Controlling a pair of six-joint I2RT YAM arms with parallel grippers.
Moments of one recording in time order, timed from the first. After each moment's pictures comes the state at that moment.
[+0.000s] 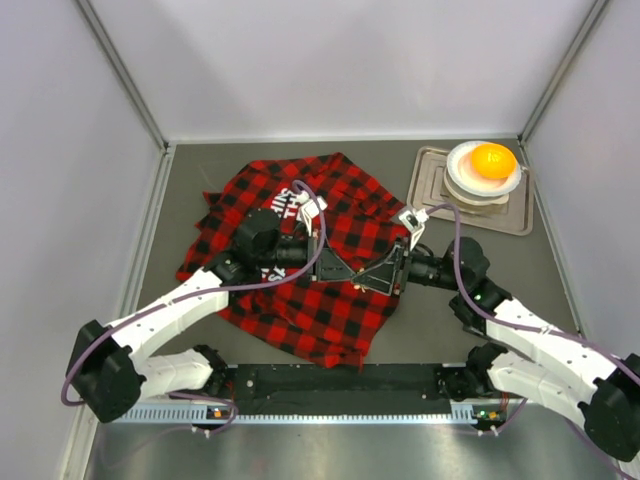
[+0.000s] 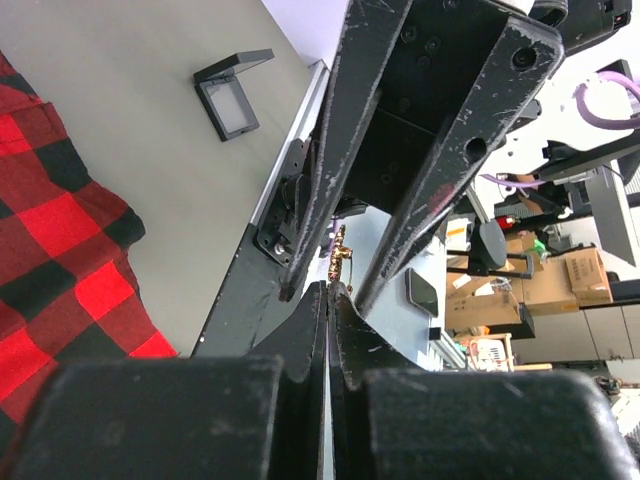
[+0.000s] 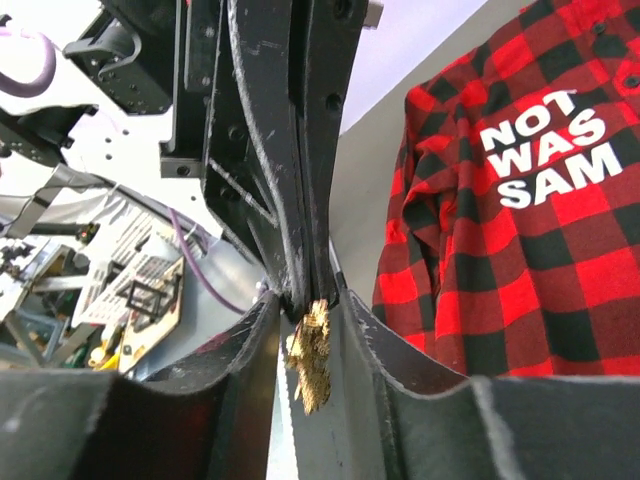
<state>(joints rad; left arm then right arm) -0.70 1.14 0.80 0.11 0.78 -0.79 0.65 0.88 0.49 0.43 -0.70 0.71</state>
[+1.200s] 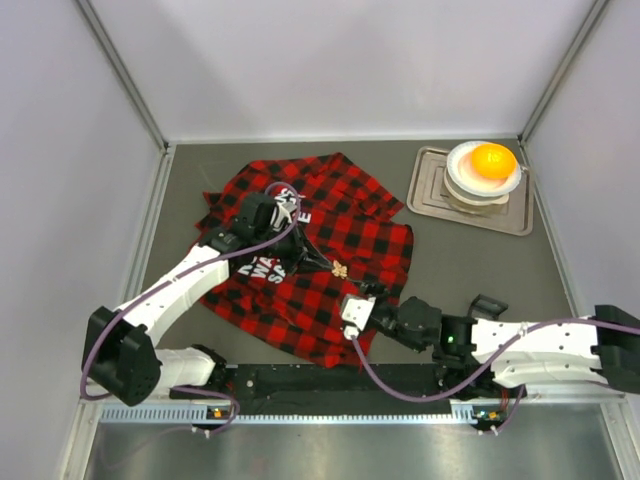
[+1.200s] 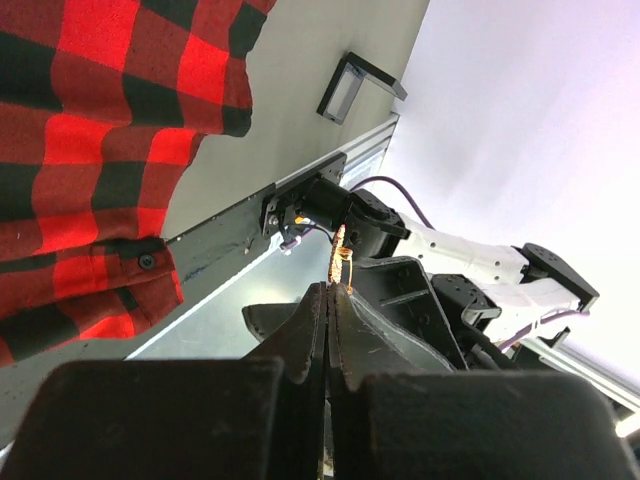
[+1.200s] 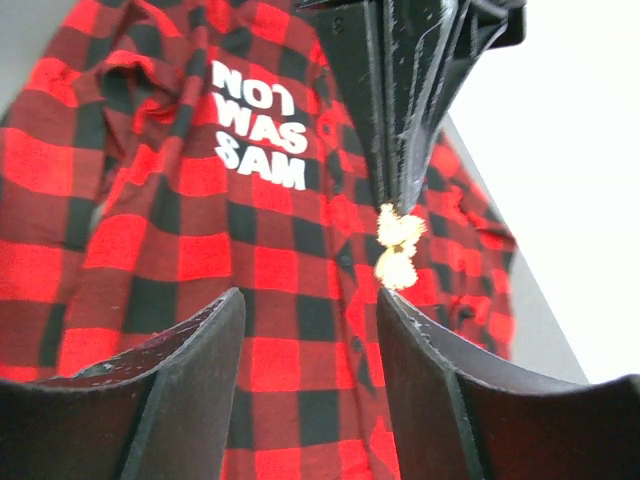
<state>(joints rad) -0.52 1.27 0.95 -0.43 0.68 -1.15 1.34 0.95 0.40 0.40 0.33 -0.51</state>
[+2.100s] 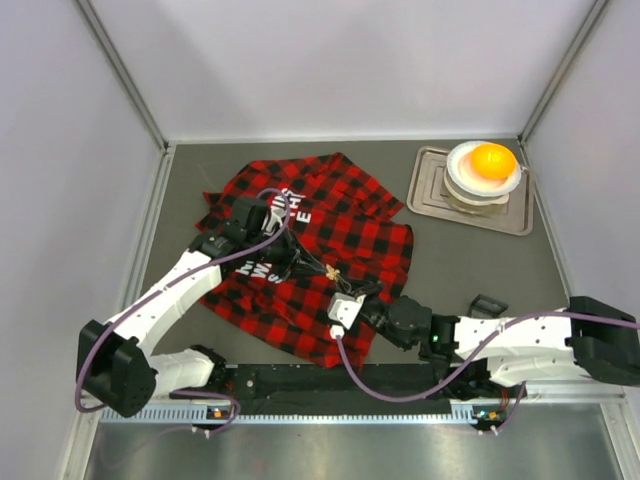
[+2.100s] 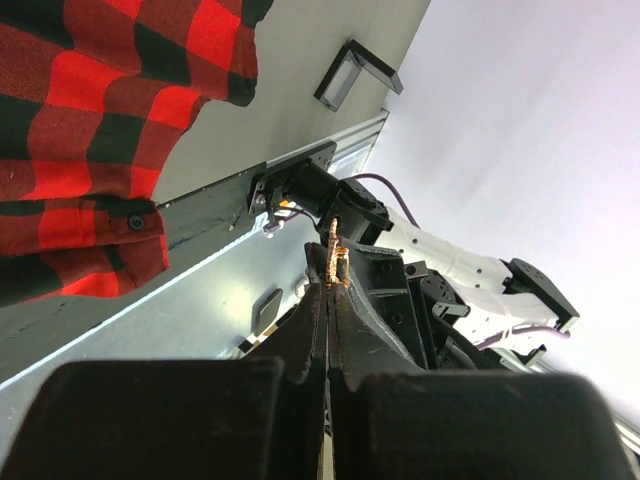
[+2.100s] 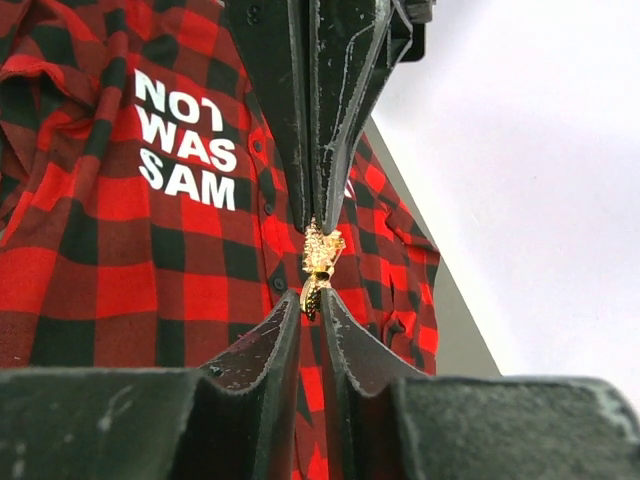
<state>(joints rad) -0.49 1.20 0.94 -0.52 0.70 -1.22 1.35 1.12 0.43 0.63 0.45 -0.73</state>
